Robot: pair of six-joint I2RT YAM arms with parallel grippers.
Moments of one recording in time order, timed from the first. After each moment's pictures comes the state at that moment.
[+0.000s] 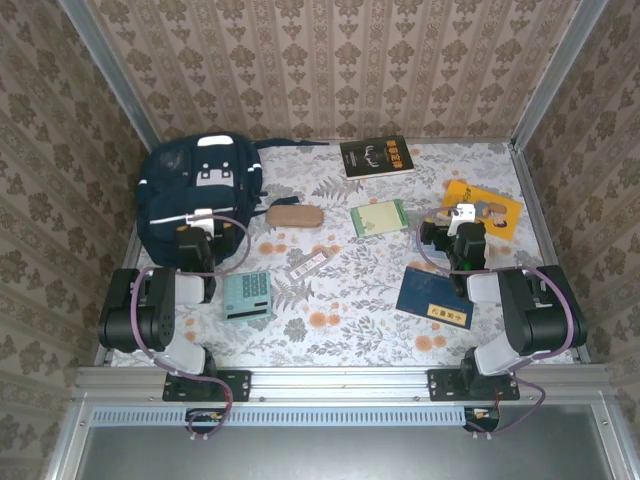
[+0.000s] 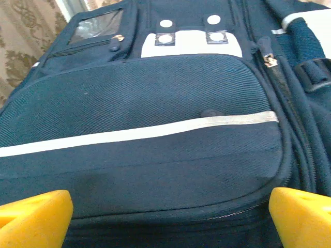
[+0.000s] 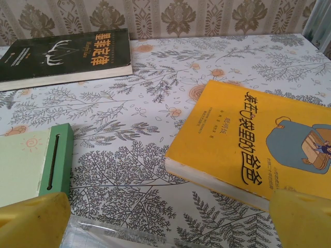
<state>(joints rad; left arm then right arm) -0.05 1.55 0.38 0.80 -0.15 0.09 0.02 1.53 0.39 0.79 0.12 0.05</state>
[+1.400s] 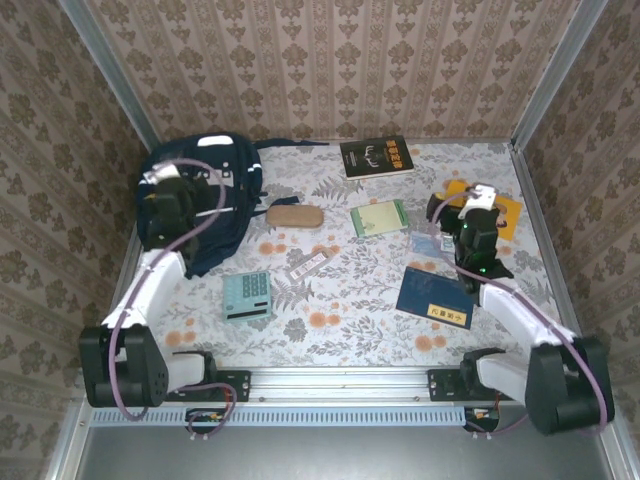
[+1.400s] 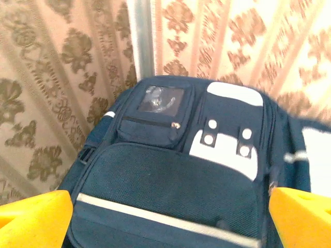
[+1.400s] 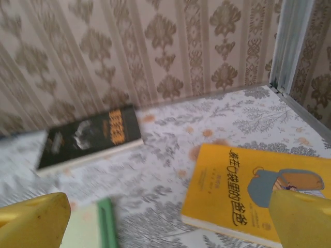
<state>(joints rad) -0.05 1.23 0.90 -0.04 -0.38 -0.24 0.10 1.08 0.55 0.33 0.27 0.25</state>
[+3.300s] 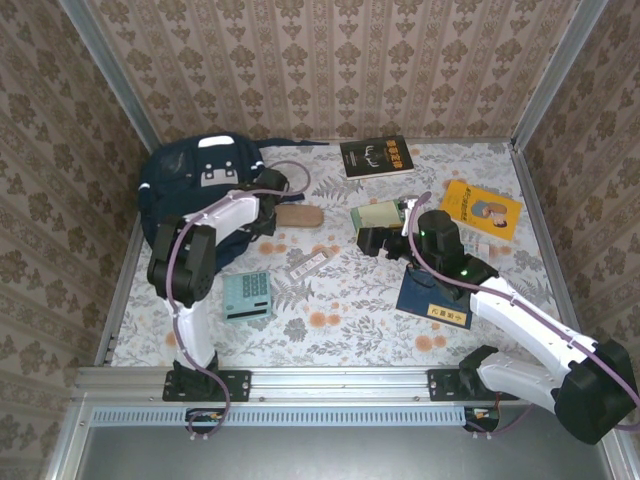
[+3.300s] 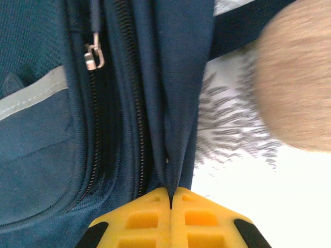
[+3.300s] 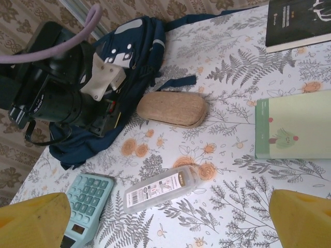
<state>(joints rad) -0.44 1.95 1.39 -0.75 -0.43 -0.18 0.51 1.05 0.71 -0.06 -0.13 0.50</state>
